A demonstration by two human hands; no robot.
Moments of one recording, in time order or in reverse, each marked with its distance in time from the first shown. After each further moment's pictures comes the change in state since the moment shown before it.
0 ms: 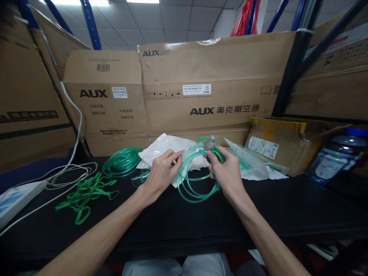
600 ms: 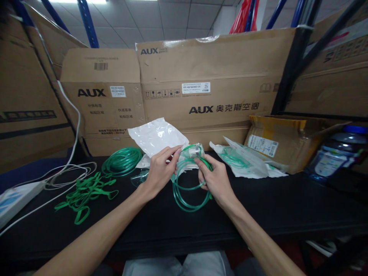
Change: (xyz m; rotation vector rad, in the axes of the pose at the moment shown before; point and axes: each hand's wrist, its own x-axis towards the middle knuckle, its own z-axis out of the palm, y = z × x) left_hand 0.002 -0.001 0.000 -0.283 0.094 -0.051; right_hand -0.018 0.017 0.016 0.077 -0.210 -0.034
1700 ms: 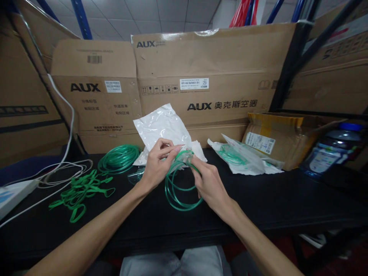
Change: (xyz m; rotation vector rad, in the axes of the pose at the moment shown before) left_hand 0.001 0.004 -0.001 -0.238 0.063 -0.035; right_hand -0.015 -0.001 -0.002 -0.304 -0.121 -0.220
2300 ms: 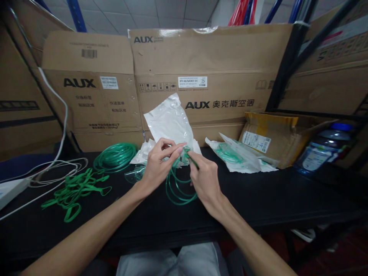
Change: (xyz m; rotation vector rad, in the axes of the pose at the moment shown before) left_hand -0.002 -0.002 0.008 0.066 0.028 0.214; right_hand 0.011 0.001 0.012 0.140 0.232 0.032
